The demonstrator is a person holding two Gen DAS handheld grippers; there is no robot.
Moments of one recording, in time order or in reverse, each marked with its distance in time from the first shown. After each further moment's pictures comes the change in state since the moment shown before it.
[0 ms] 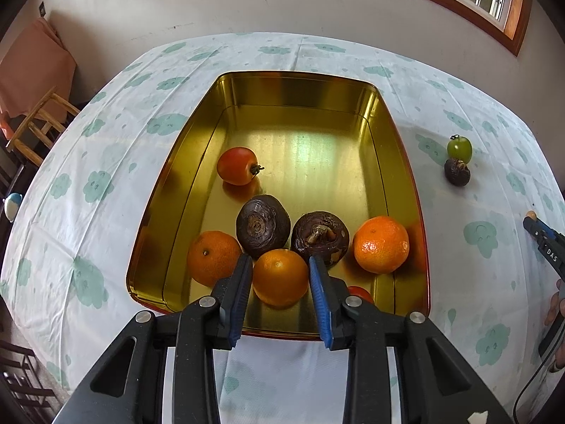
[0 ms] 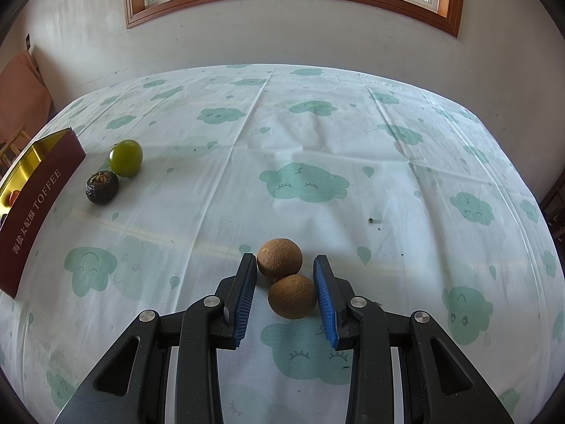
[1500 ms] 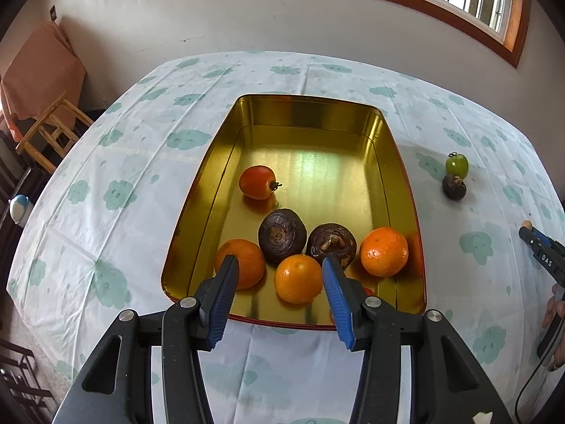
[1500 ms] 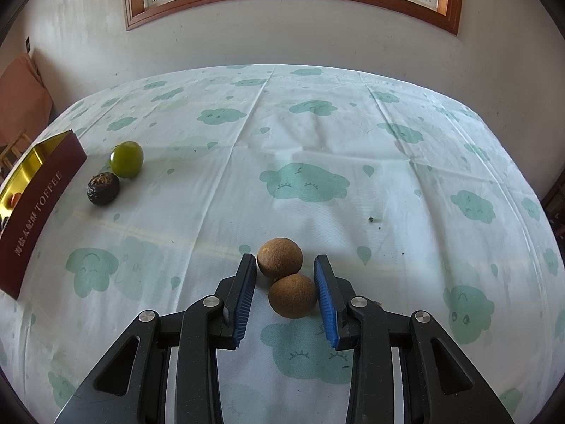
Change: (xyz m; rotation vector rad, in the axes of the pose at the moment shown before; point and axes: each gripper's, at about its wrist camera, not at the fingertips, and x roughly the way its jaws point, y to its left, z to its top) left arm -0.024 0.009 -0.002 -0.009 -0.072 0.017; right arm -0.001 -0.001 -0.001 0.009 0.000 0.015
